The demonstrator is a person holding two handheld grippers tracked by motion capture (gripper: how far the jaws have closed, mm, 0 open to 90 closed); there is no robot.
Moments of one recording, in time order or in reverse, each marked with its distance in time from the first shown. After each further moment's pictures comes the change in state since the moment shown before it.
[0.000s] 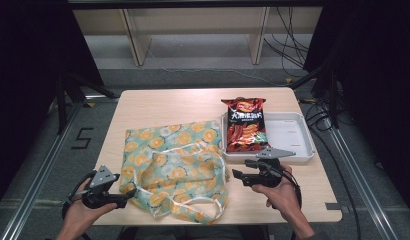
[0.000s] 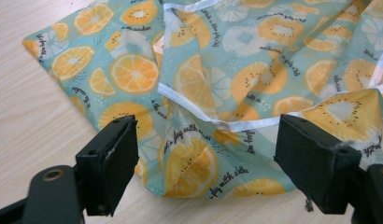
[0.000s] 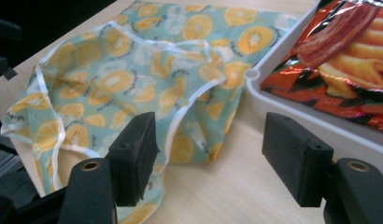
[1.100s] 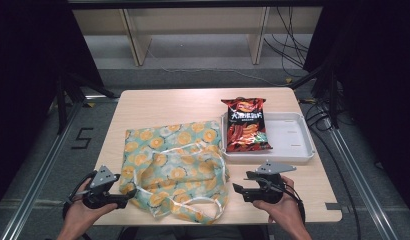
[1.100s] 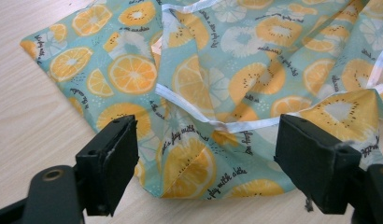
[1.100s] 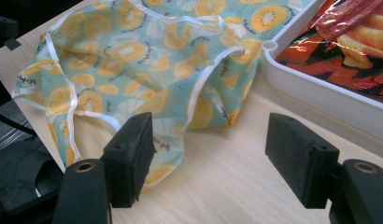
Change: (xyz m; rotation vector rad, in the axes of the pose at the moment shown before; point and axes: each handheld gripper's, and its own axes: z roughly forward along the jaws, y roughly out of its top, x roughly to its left) left arm -0.001 0.000 -0.001 0.011 -0.001 0.010; right arm 0.023 -0.023 -0.014 0.045 -0.024 -0.036
